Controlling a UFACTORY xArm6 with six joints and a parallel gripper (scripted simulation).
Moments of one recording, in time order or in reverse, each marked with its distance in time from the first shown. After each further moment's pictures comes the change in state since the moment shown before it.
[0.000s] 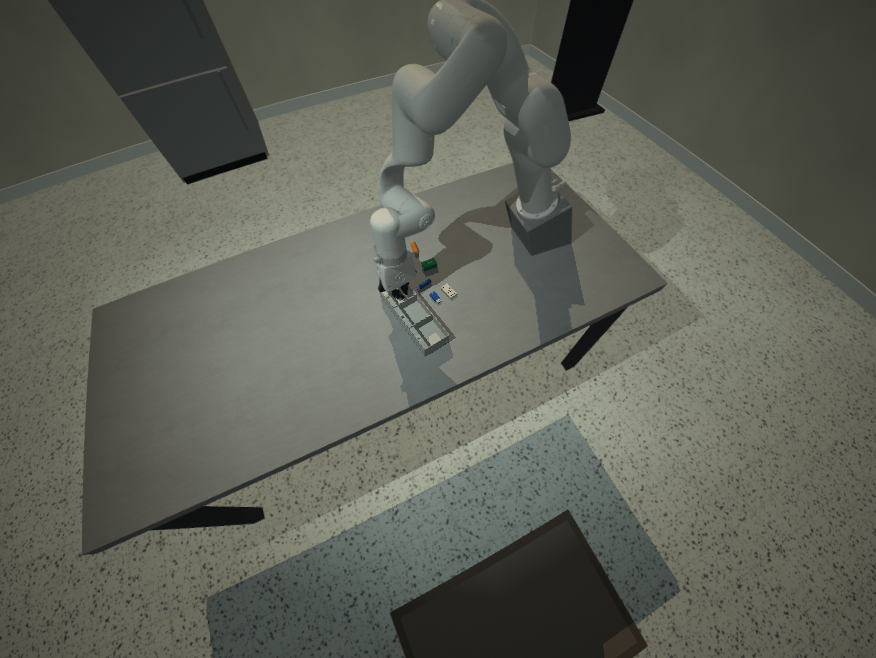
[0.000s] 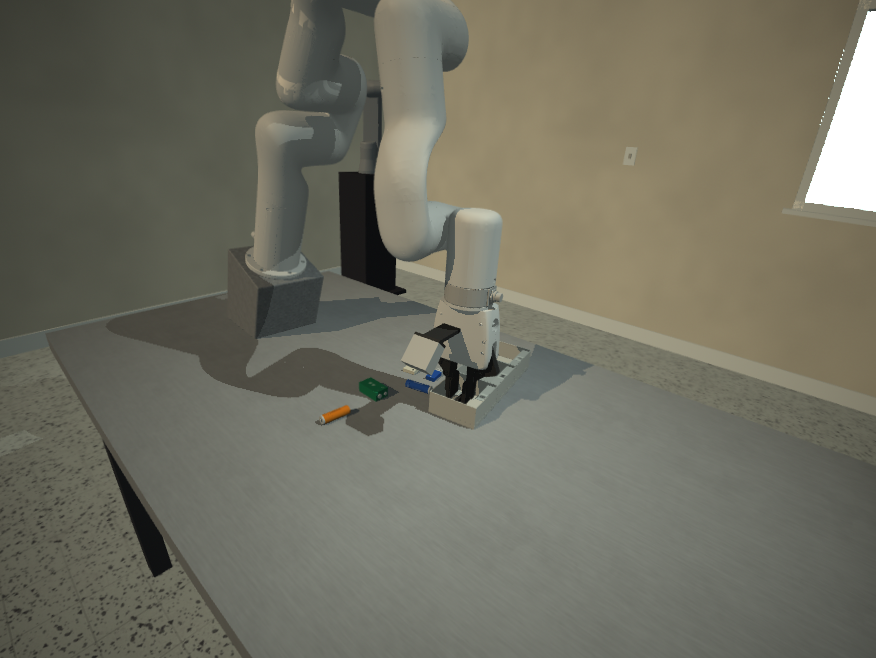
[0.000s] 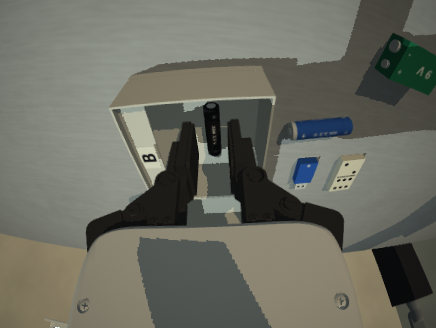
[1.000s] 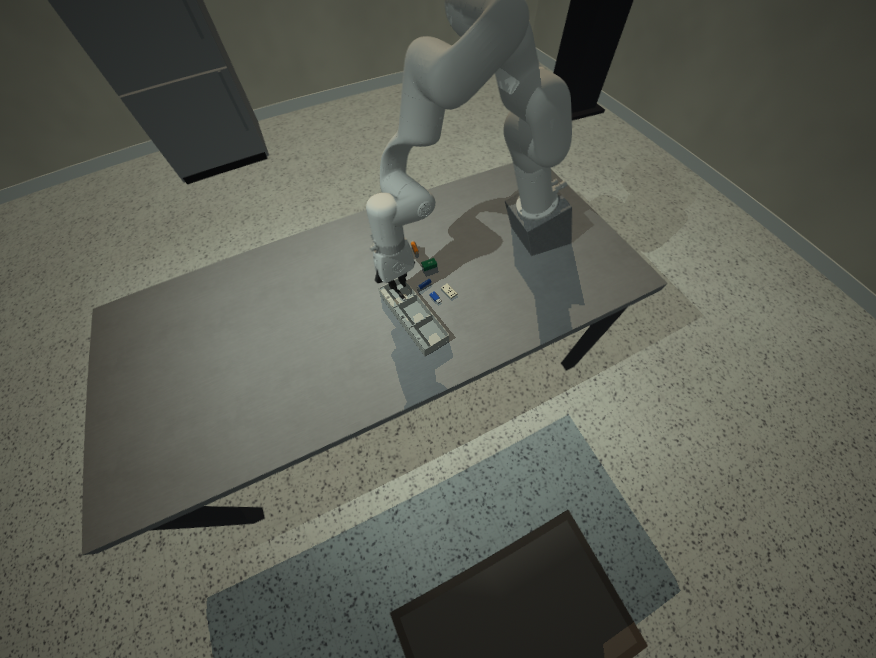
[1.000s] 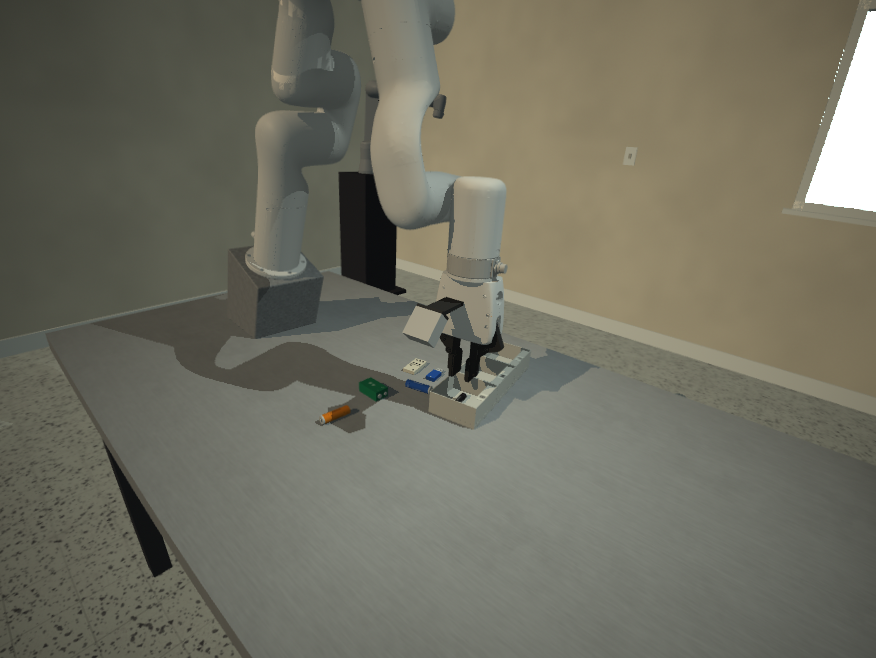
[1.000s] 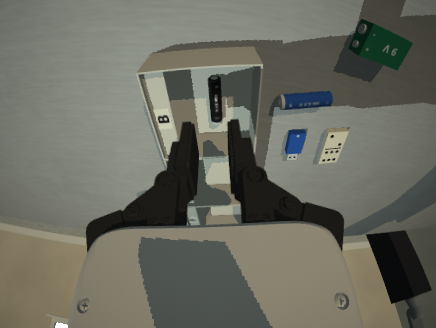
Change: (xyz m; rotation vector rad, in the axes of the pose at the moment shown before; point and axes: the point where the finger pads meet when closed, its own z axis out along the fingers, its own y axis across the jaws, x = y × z) arm 0.000 -0.002 -0.043 0.005 0.000 0.000
